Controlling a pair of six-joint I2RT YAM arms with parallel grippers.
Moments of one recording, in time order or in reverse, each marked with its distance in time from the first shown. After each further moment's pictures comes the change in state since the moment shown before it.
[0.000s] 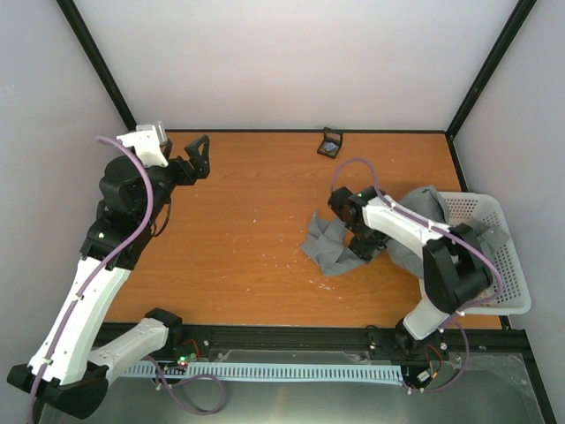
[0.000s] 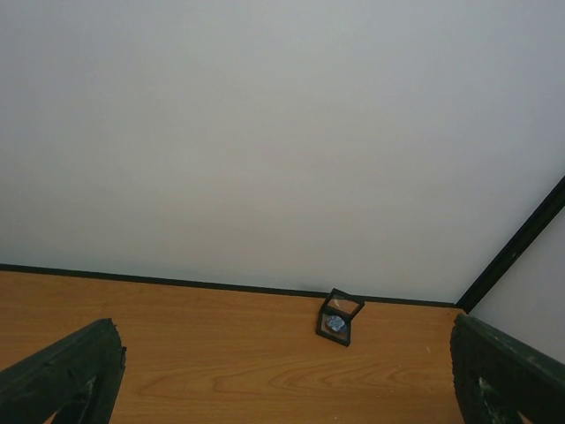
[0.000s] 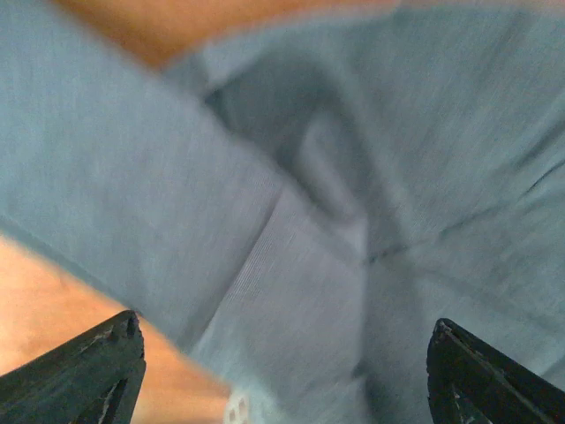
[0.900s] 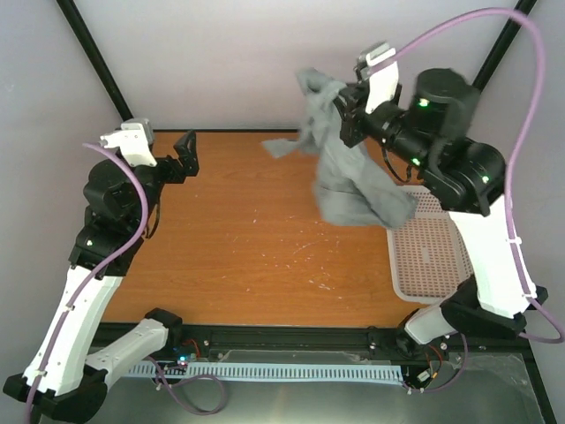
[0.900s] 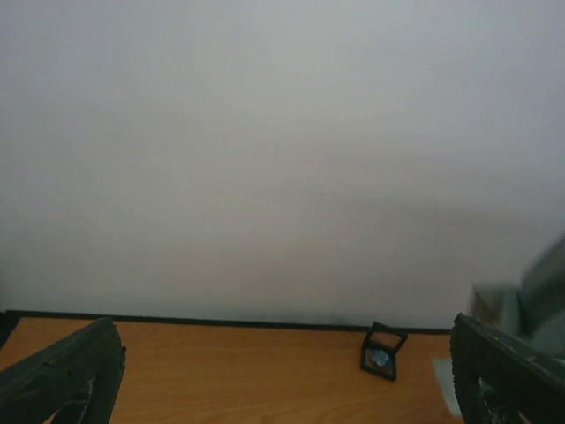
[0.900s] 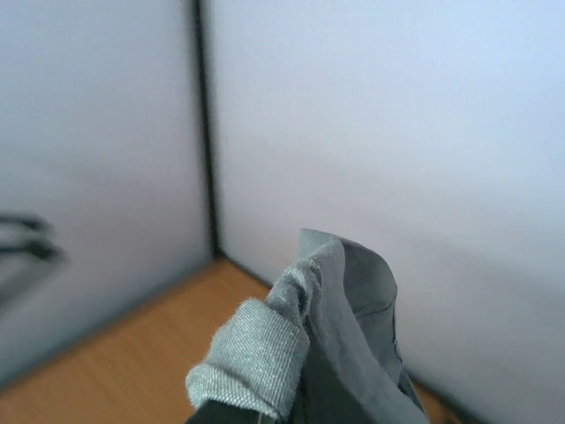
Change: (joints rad) left arm 0.000 -0.045 0.034 -0.010 -0.082 0.127; right arm 0.137 -0.188 1.042 0.270 -0.422 0.039
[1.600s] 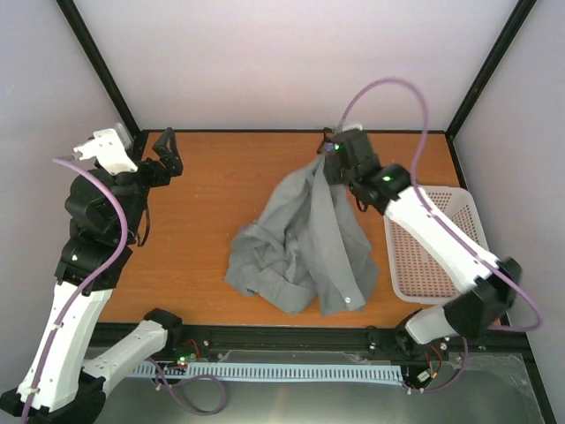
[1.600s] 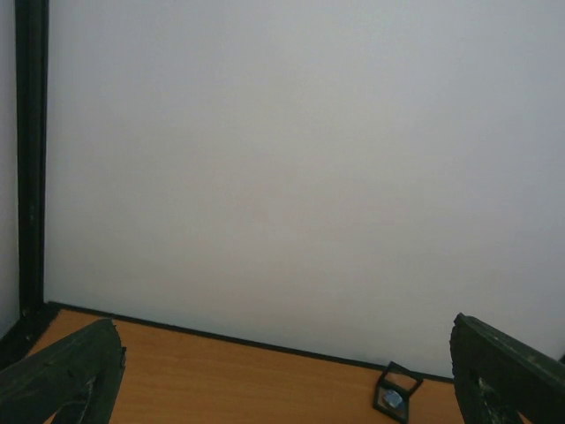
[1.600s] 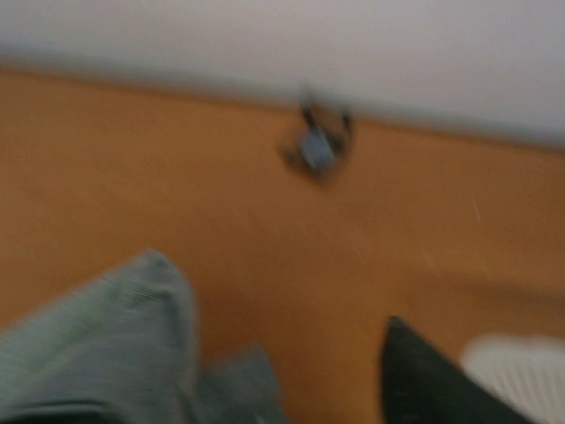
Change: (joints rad) left arm 0.000 -0.054 0.044 -0.037 -0.138 -0.054; right arm -0.020 -0.063 -0.635 0.253 0.361 0.306
